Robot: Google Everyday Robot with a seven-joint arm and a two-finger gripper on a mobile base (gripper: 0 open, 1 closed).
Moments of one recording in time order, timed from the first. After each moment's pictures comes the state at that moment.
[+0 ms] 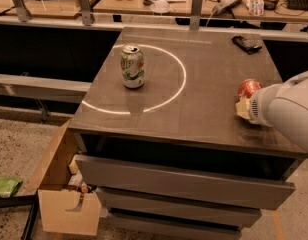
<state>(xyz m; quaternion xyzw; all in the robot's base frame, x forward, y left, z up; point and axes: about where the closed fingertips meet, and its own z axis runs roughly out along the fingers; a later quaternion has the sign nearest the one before) 0.531 -0.268 0.858 -0.03 0.91 -0.10 0.39</state>
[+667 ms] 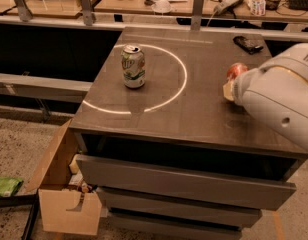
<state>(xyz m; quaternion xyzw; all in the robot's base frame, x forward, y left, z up) 0.585 -0.252 0.871 -0.01 0.90 -0.11 0.43</state>
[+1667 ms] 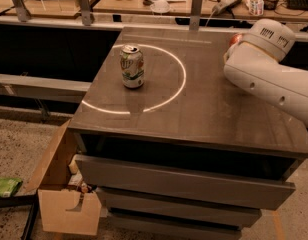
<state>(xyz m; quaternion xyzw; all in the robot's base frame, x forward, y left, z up) 0.703 -0.277 0.899 -0.02 0.86 -0.18 0.48</state>
